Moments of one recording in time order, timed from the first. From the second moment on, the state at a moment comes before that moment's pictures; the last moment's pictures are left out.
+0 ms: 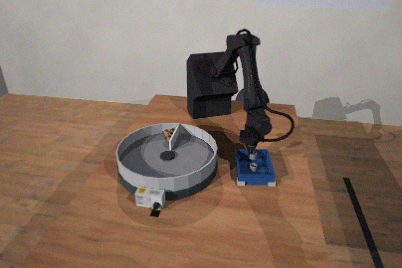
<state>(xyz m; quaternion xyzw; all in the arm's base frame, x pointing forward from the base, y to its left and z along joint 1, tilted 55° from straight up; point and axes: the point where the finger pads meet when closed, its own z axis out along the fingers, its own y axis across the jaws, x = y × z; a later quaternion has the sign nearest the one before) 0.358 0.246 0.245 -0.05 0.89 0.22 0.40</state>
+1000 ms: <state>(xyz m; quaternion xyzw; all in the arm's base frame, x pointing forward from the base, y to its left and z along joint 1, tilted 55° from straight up) 0.372 0.255 0.233 -0.05 0.89 0.22 0.40</state>
